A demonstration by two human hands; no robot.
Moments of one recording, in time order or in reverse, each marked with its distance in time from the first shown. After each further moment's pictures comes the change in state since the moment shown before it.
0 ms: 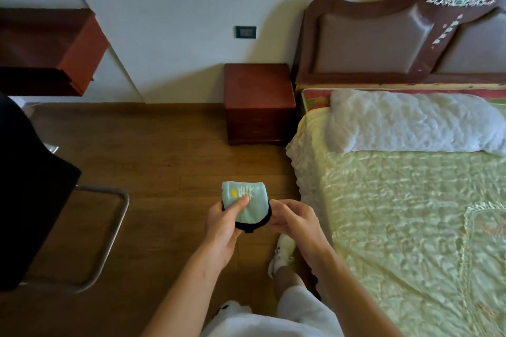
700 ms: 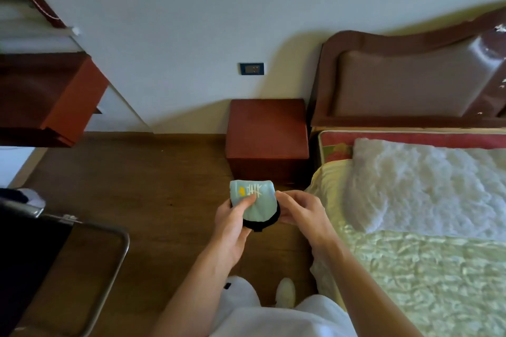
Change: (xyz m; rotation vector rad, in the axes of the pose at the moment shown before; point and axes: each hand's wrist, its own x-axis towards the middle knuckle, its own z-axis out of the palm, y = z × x) left_hand 0.223 0.172 0.213 -0.085 0.112 -0.023; right_hand 0.328 -0.161 -0.097 -0.074 -0.092 -0.073
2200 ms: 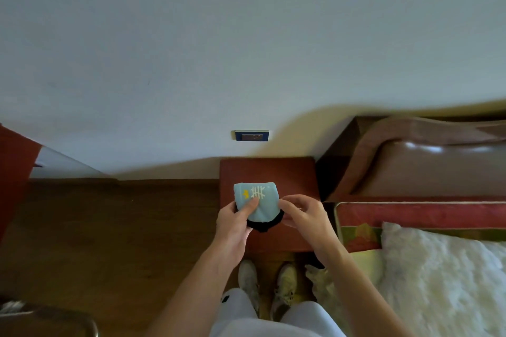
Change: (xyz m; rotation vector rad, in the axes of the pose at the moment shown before) left_hand 0.387 0.265 0.138 0.023 -0.041 -0.102; right_hand 0.446 -0.144 0.020 -0.105 0.181 0.193
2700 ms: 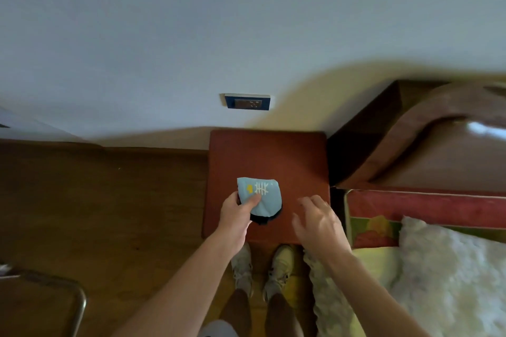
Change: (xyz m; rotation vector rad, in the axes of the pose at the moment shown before) left_hand 0.130 -0.084 0.005 0.107 0.065 -0.104; right_hand 0.088 0.122 -0.016 -0.891 -0.023 -0.256
